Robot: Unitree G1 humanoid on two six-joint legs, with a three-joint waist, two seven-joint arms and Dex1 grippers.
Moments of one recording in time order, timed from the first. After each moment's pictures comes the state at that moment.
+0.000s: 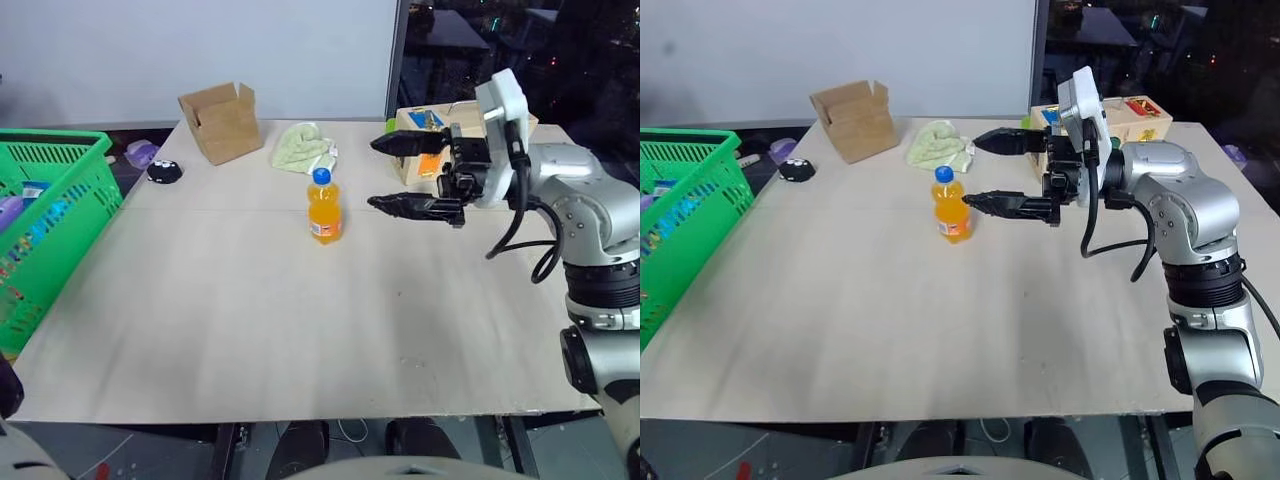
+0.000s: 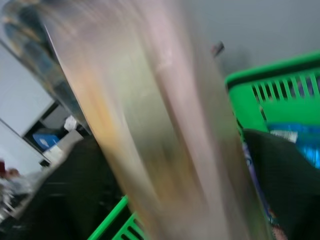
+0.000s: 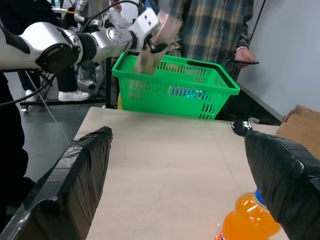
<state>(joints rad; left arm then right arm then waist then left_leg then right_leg) -0.86 1.24 0.32 1.36 0.03 -0.27 -0.16 -0.84 -0.53 0.04 -0.11 0.67 0.63 1.16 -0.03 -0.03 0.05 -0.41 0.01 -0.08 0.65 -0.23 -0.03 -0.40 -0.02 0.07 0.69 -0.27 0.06</state>
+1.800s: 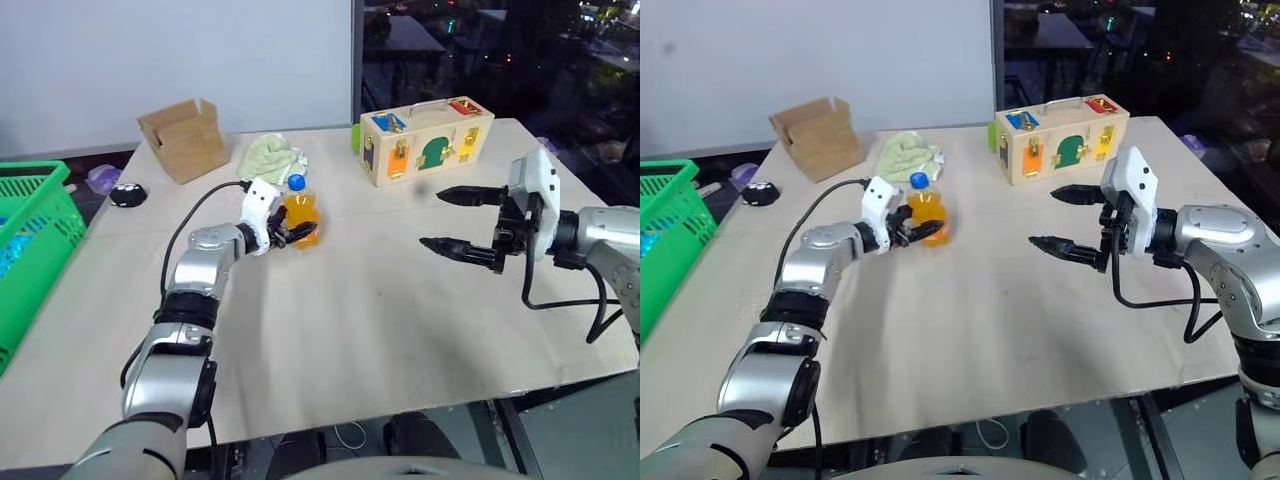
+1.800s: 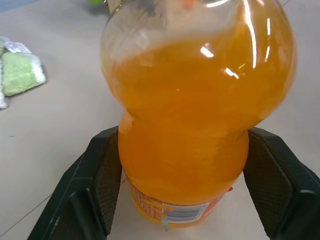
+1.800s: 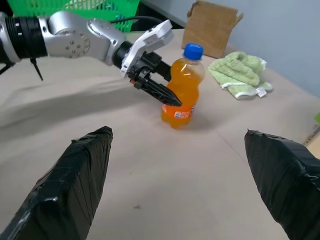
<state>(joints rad) -0.67 0.48 0.02 0.56 -0.20 0.27 -0.82 -0.48 -0.78 -0.06 -0.38 0.65 0.69 0.94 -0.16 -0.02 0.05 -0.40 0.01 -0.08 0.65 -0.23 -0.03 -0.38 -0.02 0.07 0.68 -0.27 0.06</state>
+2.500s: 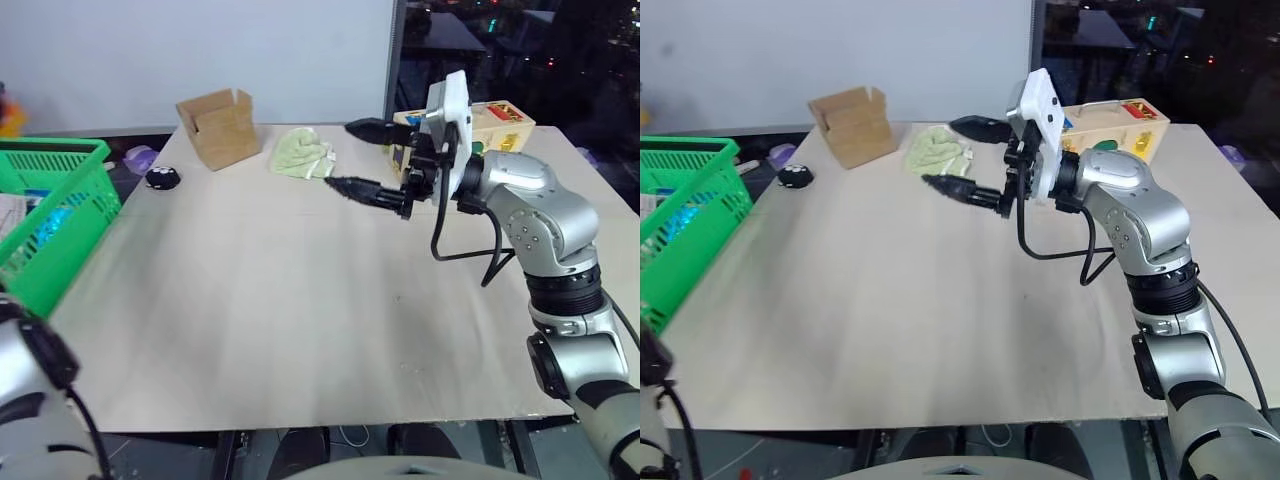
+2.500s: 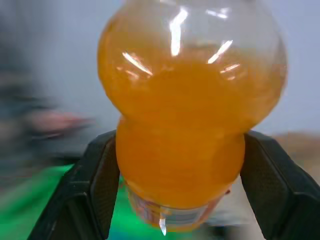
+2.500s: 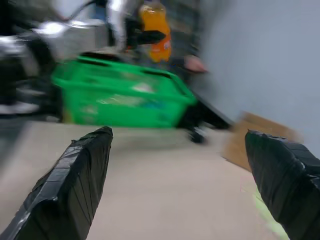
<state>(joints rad) -0.91 1.13 0.46 0.95 -0.17 0.08 -0.35 -0.85 -0.37 0.11 -0.17 0.58 0.59 0.91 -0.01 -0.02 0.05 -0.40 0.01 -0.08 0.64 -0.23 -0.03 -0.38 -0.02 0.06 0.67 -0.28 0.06</state>
